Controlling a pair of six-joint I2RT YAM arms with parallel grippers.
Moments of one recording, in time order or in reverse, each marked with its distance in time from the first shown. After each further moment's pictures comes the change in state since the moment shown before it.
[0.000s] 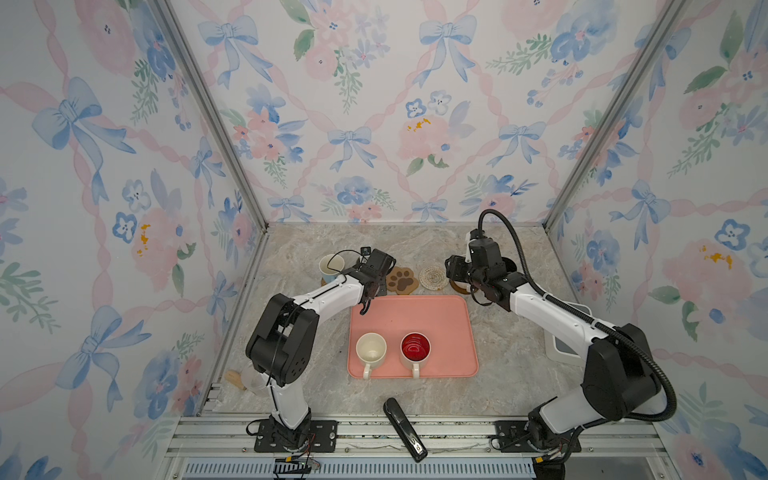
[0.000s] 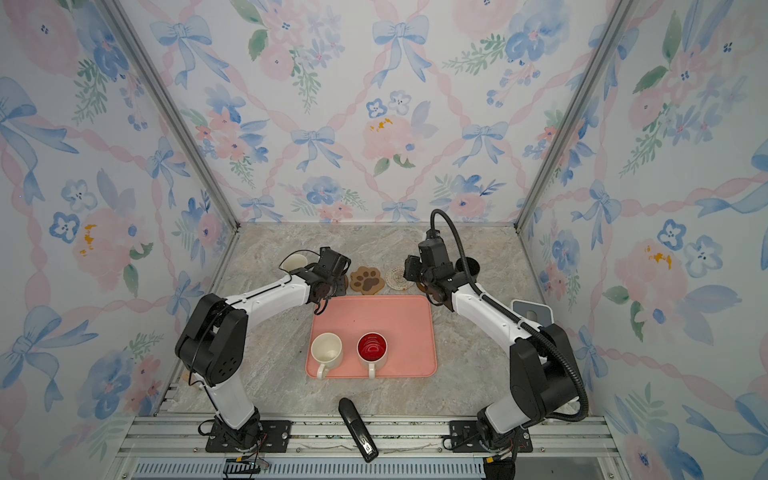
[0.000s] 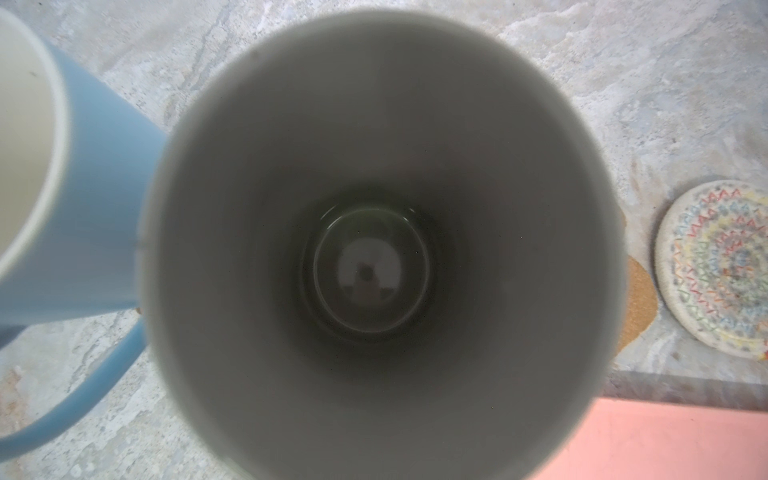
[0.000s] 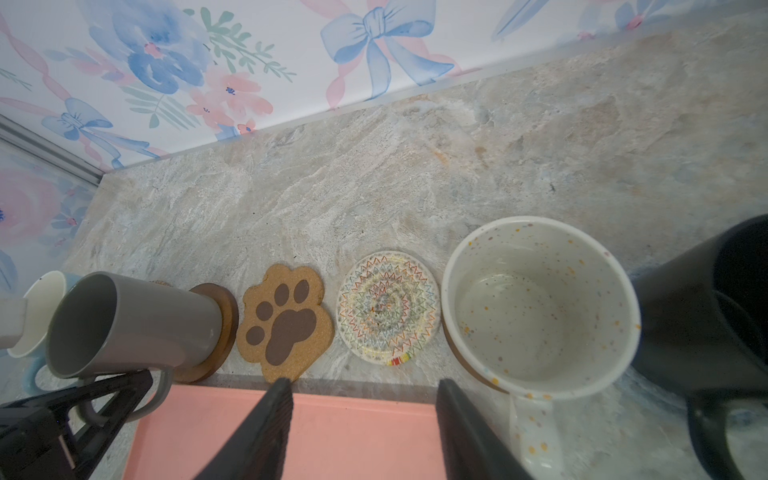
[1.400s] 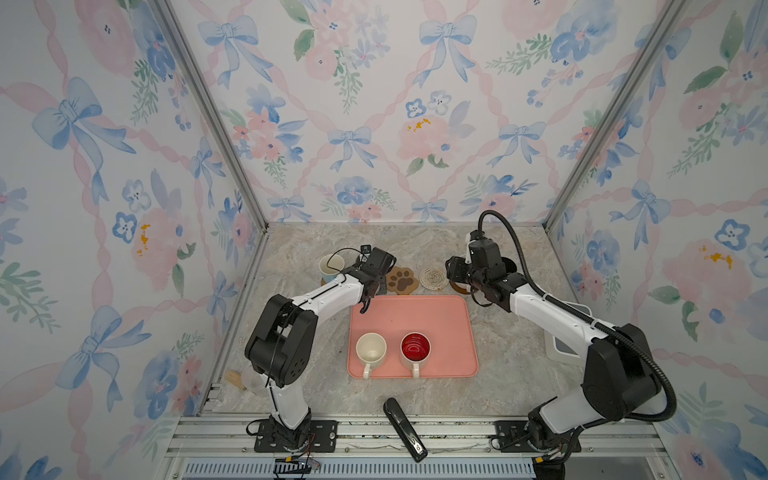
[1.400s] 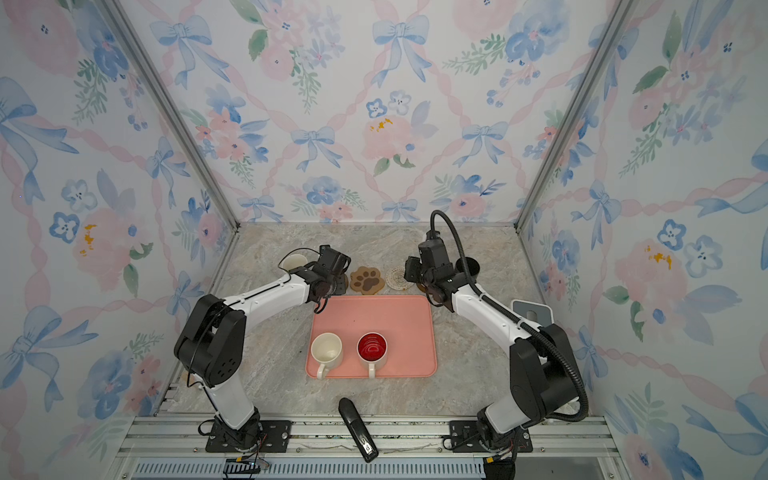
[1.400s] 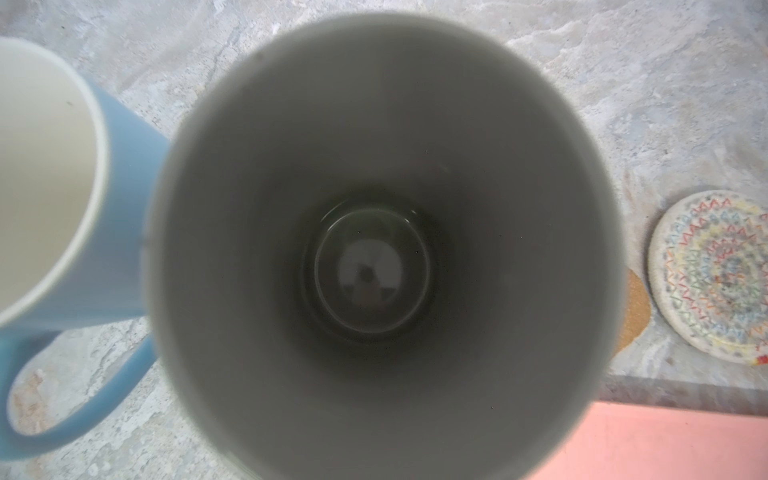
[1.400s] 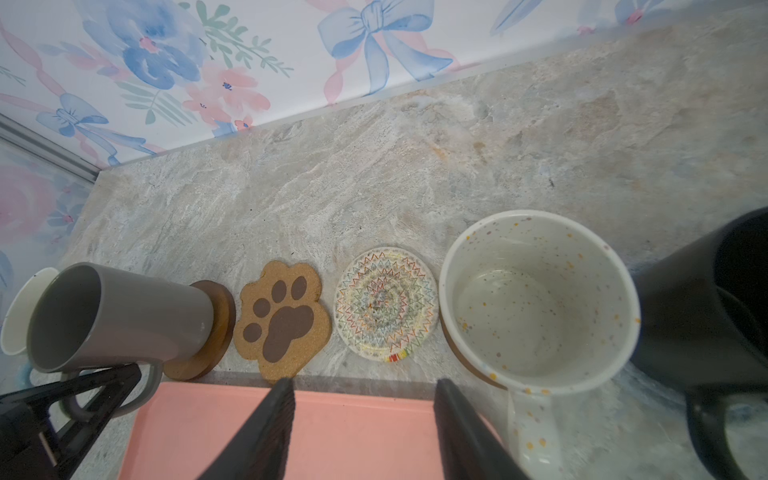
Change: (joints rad) left arm 0.000 -0.008 0.013 -0.010 -0.017 0.008; right arm 0.000 -0.002 -0.010 0.001 0.000 0.000
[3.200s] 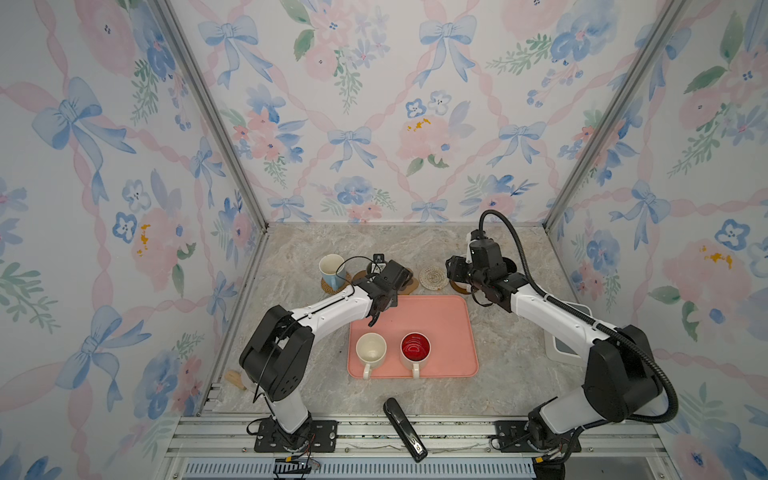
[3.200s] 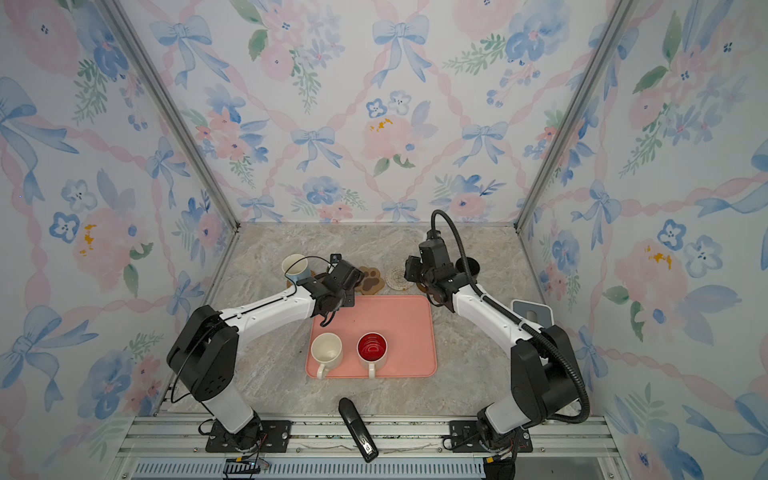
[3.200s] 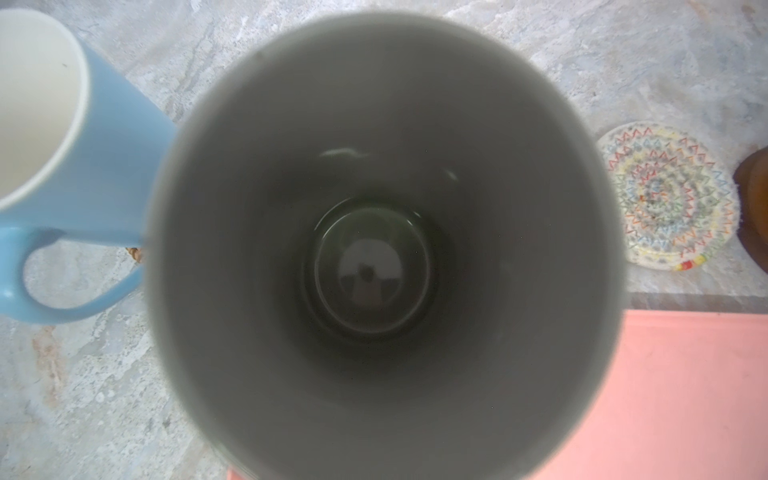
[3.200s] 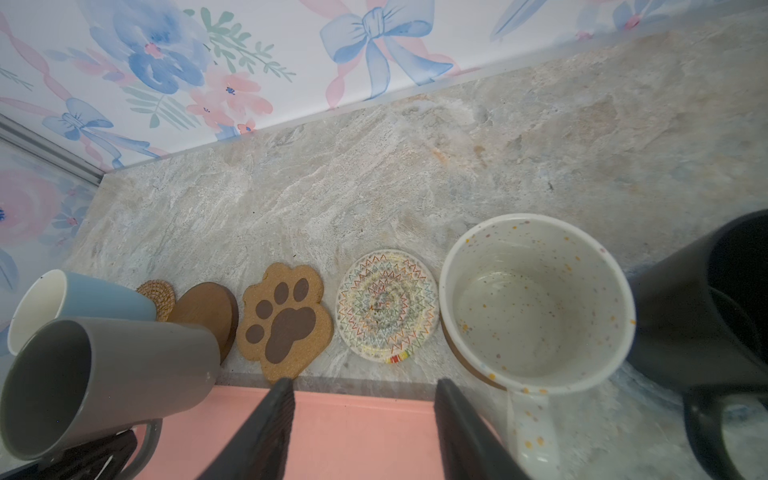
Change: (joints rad) left arm -0.144 -0.080 -0.050 -0.056 -0.085 -0.054; right arm -0.002 -0.008 0.000 0.000 -0.001 0.000
